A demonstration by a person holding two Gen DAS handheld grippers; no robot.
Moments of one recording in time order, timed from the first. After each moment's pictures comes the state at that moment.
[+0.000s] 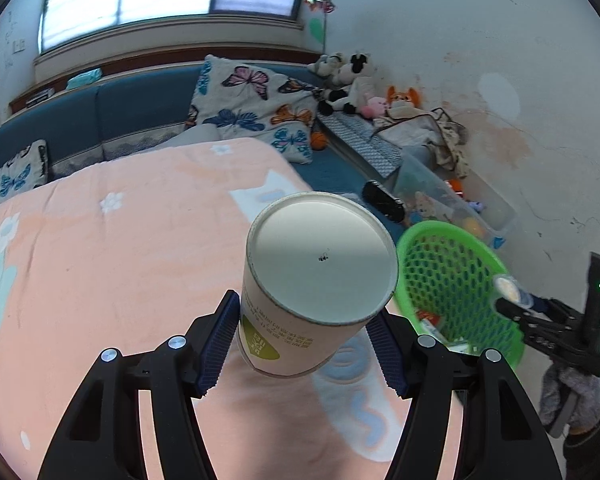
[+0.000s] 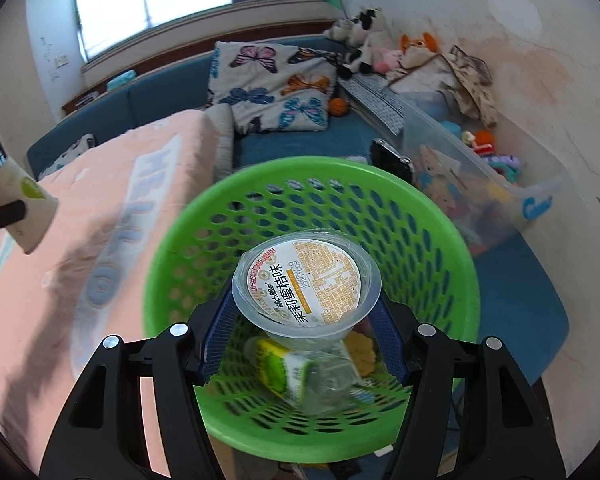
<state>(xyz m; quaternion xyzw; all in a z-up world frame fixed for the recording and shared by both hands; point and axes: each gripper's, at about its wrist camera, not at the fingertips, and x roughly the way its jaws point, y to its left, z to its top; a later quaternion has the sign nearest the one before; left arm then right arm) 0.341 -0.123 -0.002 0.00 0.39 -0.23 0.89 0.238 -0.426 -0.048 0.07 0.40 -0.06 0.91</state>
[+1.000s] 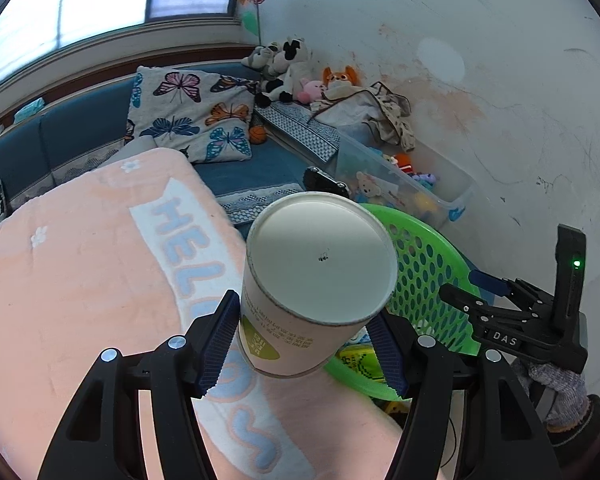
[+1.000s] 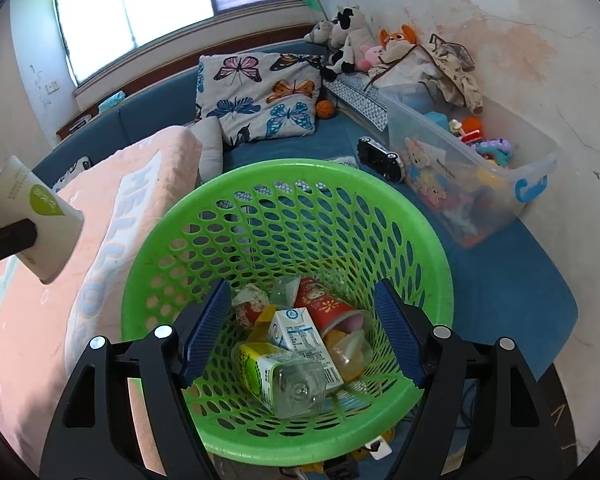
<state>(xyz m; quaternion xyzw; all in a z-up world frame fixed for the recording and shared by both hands) 0.315 -0.226 0.003 0.05 0.39 -0.30 0.87 0.223 -0.457 -0.046 0.11 0.38 -0.06 0.92</state>
